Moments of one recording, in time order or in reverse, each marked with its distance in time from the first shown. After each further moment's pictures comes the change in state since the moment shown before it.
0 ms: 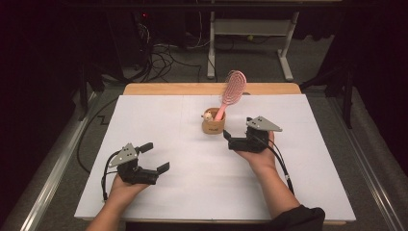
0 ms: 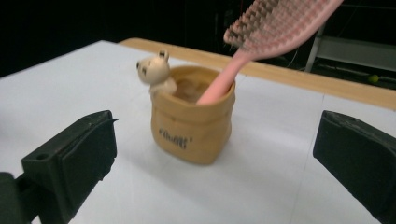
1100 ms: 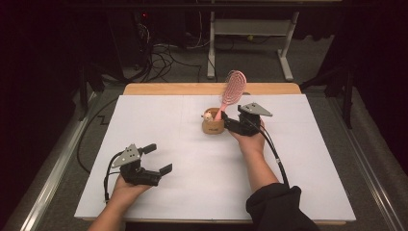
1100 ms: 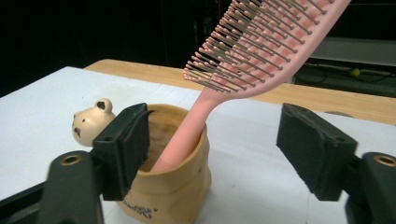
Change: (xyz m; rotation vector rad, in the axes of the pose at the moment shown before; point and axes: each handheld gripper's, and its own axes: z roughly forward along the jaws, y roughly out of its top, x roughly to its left) left arm -0.004 -0.001 0.007 0.000 -0.035 0.002; right arm -0.016 0.022 0.052 -0.033 -0.075 0.083
